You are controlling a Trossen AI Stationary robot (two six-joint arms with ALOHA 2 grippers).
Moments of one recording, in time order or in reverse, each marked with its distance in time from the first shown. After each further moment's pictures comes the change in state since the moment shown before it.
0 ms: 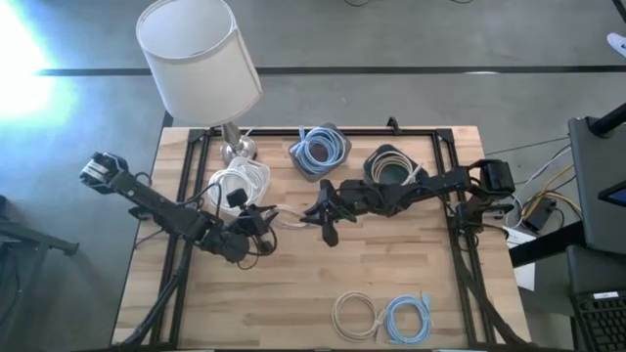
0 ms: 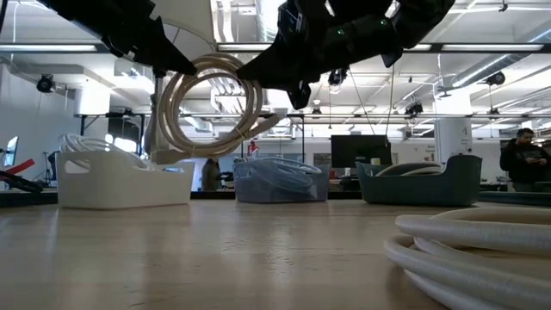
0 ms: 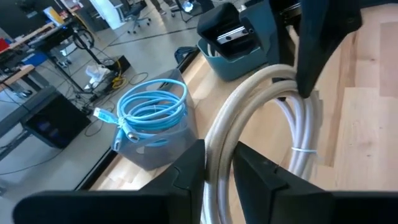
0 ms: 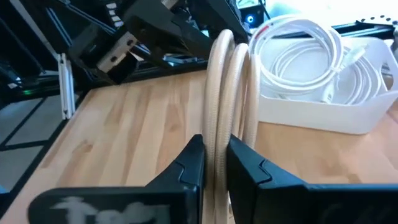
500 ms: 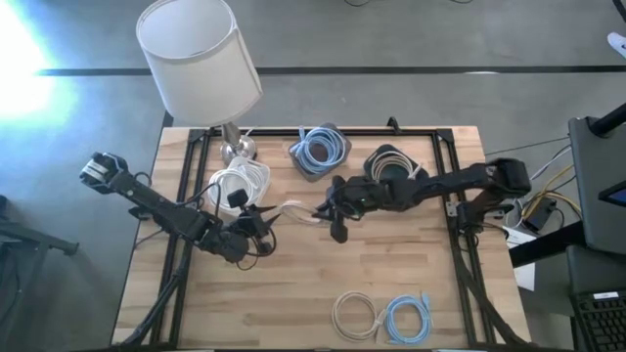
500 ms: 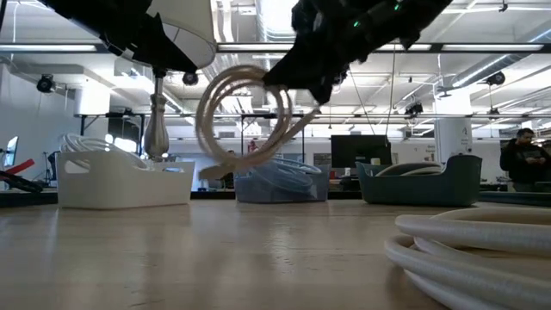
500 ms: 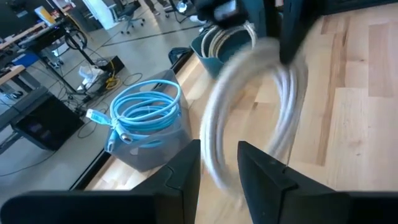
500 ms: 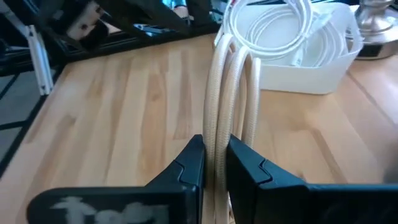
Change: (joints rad) left arm 0.000 -0.002 0.000 -0.002 0.026 -0.003; right arm 0.000 -0.137 -0.002 -0.270 0.060 0.007
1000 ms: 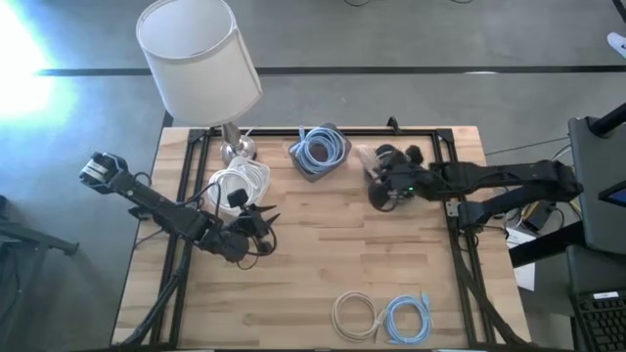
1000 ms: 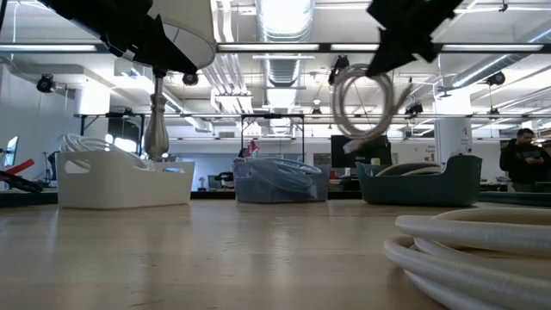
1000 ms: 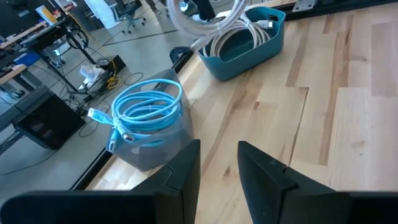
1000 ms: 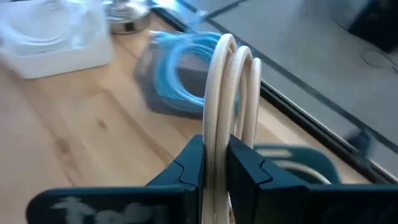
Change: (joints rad) left arm 0.007 0.000 0.000 -0.004 0.000 -0.002; right arm -0.003 -0.470 -0.023 -0.758 0.667 0.260
